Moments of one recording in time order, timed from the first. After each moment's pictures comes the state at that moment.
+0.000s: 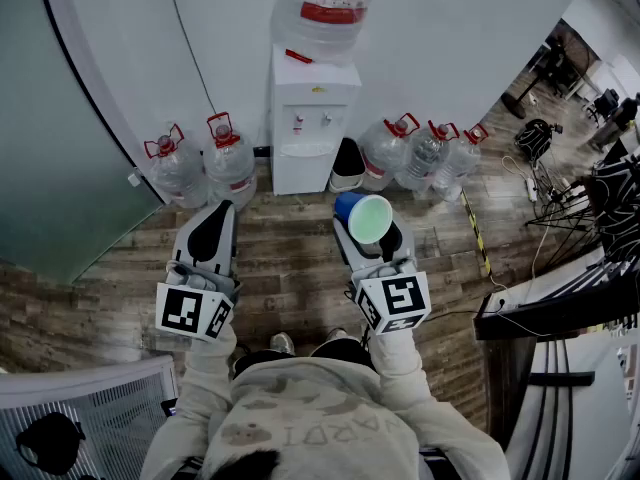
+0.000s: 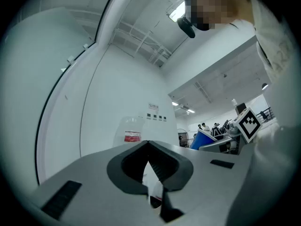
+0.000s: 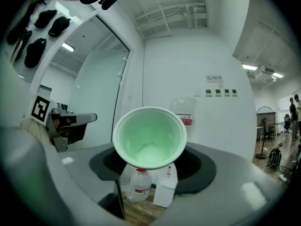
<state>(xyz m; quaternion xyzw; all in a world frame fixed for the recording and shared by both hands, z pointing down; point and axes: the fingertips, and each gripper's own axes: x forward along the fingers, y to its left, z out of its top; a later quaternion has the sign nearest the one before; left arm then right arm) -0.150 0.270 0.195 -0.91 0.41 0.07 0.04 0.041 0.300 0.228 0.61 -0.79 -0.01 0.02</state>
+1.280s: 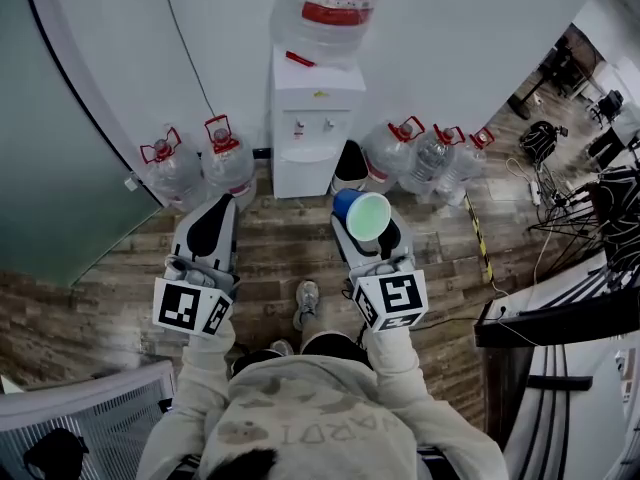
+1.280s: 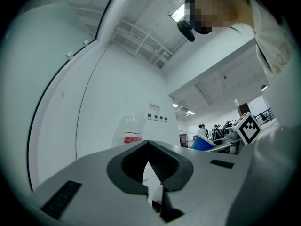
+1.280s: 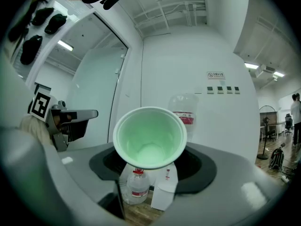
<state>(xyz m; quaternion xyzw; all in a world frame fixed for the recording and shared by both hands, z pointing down) -0.131 0.205 0.193 -0.91 0.41 0.08 0.04 0.055 0.231 0.239 0.61 -0.79 -0.01 0.02</state>
